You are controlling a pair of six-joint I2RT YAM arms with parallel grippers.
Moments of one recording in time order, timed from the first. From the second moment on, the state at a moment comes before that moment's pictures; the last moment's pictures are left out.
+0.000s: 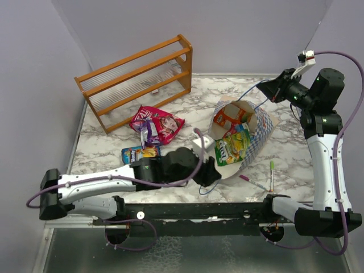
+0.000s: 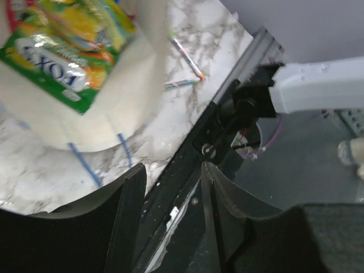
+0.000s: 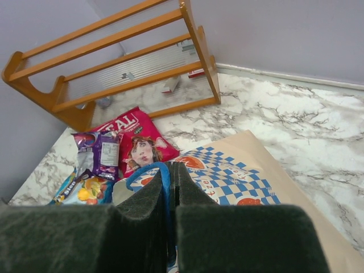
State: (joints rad) left arm -1.21 1.09 0.93 -0.23 -0.04 -0.59; right arm -0.09 1.14 1.39 -0.40 -0.68 0.24
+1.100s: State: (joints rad) left arm -1.16 1.86 1.42 -0.16 -0.17 -0.10; right arm -0.09 1.12 1.39 -0.41 -0.76 0.26
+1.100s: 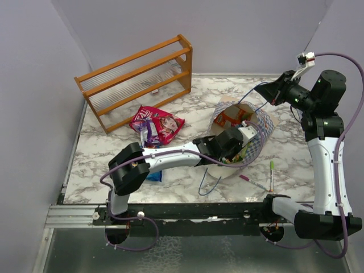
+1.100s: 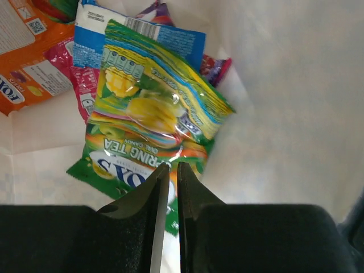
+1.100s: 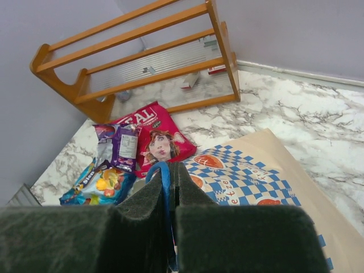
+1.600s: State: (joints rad) left arm -1.05 1.98 1.47 -0.09 -0.04 -0.14; right arm -0.09 1.12 1.40 -0.41 -0.76 0.26
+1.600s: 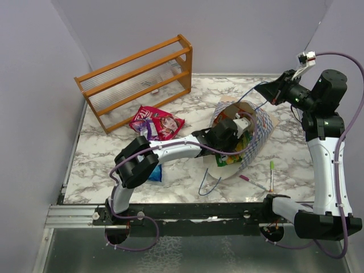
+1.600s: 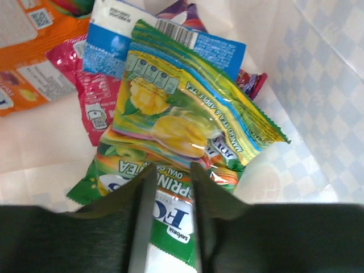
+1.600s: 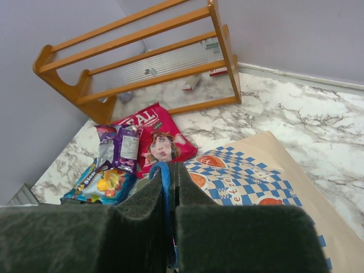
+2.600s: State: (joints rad) left arm -1.00 2.22 1.67 -0.14 -0.06 -0.14; right arm -0.09 1.12 1.41 -0.41 -0.77 0.26
